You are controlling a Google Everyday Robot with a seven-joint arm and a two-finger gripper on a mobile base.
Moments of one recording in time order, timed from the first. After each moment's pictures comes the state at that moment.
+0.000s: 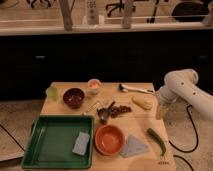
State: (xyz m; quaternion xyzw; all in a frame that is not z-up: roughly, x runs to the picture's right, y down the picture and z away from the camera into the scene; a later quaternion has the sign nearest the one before) arm 0.301 0.107 0.801 -0.27 -0.04 0.07 0.96
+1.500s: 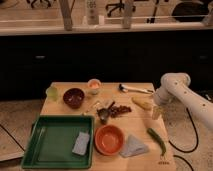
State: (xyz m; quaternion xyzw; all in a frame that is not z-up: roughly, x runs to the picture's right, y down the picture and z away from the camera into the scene) arm 0.300 0.127 0.860 -0.30 -0.07 0.06 0.95
